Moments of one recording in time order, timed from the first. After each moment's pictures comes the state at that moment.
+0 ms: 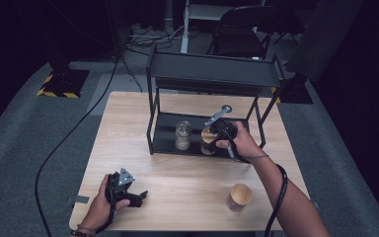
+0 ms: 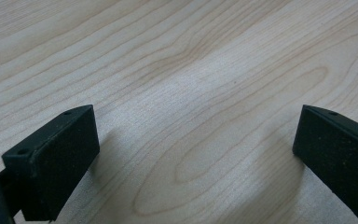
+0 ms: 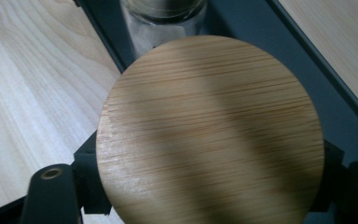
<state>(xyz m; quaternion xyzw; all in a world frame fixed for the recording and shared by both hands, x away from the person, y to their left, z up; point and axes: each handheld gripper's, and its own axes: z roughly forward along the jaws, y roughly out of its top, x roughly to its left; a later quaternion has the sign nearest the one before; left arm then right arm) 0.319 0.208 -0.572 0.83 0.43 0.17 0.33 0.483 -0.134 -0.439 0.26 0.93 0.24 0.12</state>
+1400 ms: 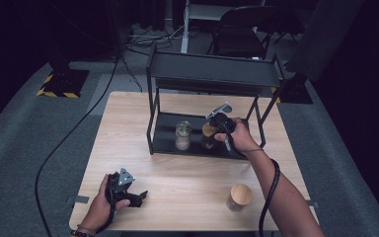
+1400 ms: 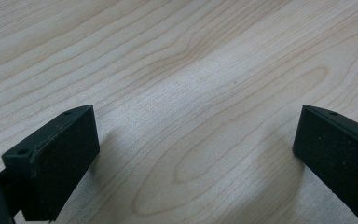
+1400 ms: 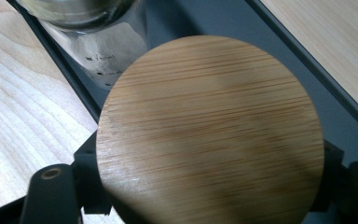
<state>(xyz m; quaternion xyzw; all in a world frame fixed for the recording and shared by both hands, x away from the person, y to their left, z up) 0.319 0.208 -0.572 0.83 0.42 0.17 0.33 0.516 -0.136 -0.457 0.31 0.92 0.23 0.12</state>
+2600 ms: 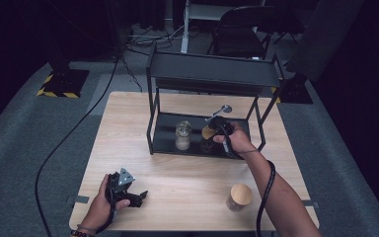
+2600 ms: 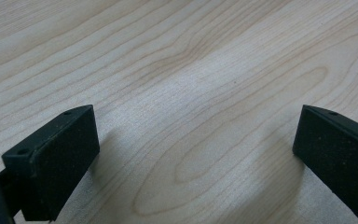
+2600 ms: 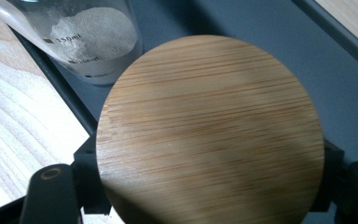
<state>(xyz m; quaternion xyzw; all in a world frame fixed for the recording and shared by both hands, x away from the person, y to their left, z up) 0.319 0.208 -0.572 0.83 0.42 0.17 0.33 0.528 -0.139 -0.485 0.34 0.91 0.23 0.09</state>
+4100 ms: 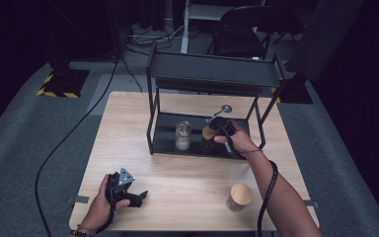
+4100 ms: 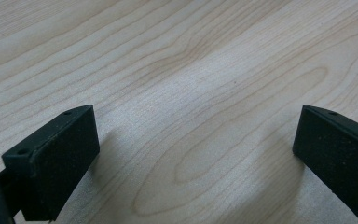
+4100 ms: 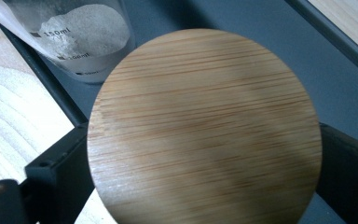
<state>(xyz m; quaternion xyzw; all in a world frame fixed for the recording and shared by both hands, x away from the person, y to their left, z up) 0.319 0.208 -0.572 0.83 0.42 0.17 0.33 0.526 -0.141 -0.488 0.34 0.91 0.23 0.10</state>
